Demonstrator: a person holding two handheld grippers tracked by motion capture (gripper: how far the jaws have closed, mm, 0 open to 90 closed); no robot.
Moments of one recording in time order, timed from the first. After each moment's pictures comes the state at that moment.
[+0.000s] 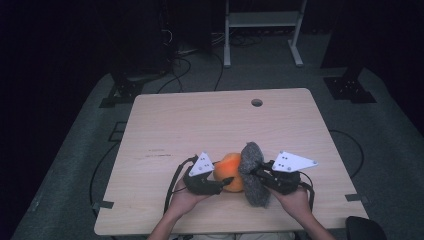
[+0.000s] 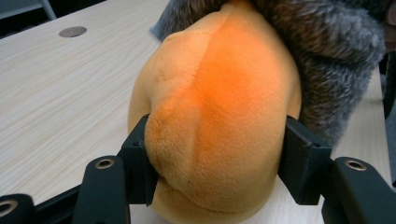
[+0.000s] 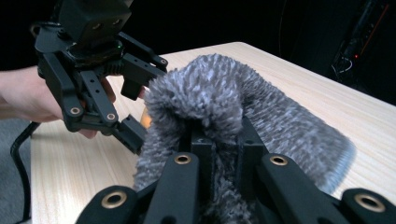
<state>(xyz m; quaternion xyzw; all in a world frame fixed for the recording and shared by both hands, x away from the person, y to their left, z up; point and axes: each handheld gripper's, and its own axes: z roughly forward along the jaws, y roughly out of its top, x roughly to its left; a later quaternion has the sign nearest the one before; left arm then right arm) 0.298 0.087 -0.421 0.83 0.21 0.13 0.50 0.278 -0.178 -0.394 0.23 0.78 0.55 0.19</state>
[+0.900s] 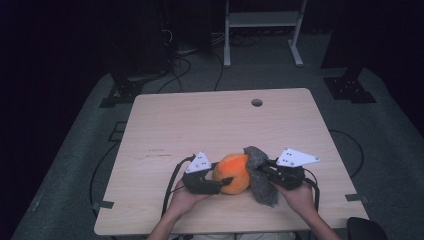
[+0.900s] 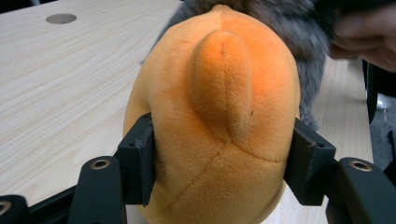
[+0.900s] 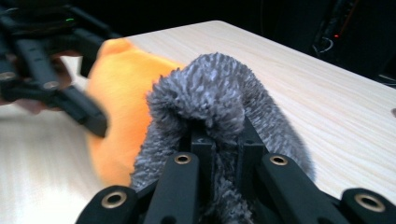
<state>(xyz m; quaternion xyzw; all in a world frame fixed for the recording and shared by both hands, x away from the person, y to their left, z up) 0.307 0.090 -0.431 0.82 0.24 0.09 0.52 0.292 -0.196 -0.409 0.26 0.79 0.52 0.19</state>
